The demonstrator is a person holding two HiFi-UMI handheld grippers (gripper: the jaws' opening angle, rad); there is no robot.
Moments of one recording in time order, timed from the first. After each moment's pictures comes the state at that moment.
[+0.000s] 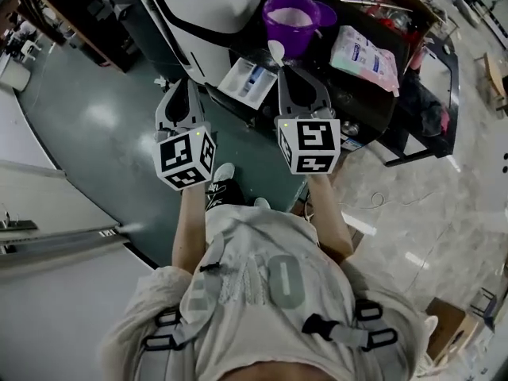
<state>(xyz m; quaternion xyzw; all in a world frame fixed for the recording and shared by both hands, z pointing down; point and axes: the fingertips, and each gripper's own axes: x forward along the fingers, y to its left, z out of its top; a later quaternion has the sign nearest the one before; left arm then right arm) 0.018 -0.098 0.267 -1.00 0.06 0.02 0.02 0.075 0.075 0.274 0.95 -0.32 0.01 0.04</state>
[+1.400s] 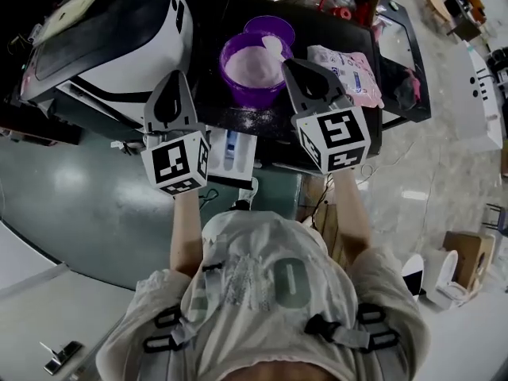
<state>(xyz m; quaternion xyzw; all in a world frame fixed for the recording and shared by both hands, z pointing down) 0.306 -0.088 0.256 -0.99 -0.14 0.05 0.03 0.295 0.094 0.263 0.96 -0.23 0.07 0.12</state>
